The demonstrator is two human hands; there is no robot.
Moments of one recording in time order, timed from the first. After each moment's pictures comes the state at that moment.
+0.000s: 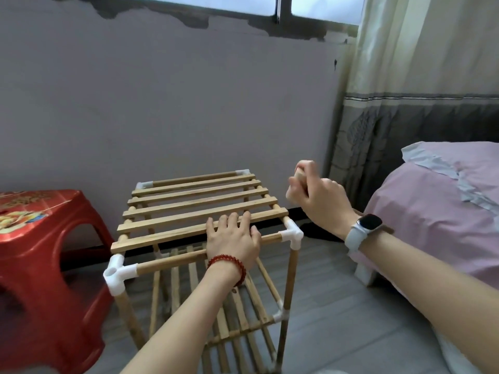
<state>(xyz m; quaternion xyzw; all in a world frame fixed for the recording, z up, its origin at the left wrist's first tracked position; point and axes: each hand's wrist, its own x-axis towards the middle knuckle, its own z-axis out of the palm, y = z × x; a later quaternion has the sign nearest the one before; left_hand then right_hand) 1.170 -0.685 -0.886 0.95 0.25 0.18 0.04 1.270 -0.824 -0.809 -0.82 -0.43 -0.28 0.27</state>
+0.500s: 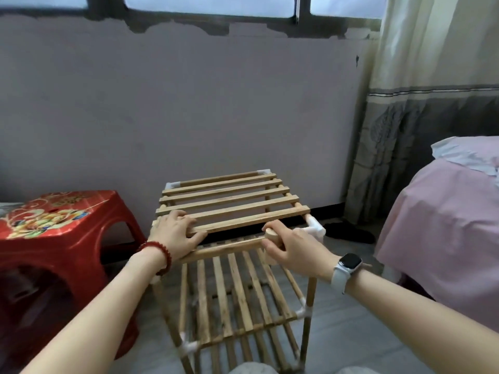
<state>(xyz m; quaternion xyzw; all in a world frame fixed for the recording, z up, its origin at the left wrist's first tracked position) 1.080 -0.561 -0.859 0.95 0.28 0.10 0.06 1.209 -0.795 -0.865 -0.82 -0.53 0.00 0.24</state>
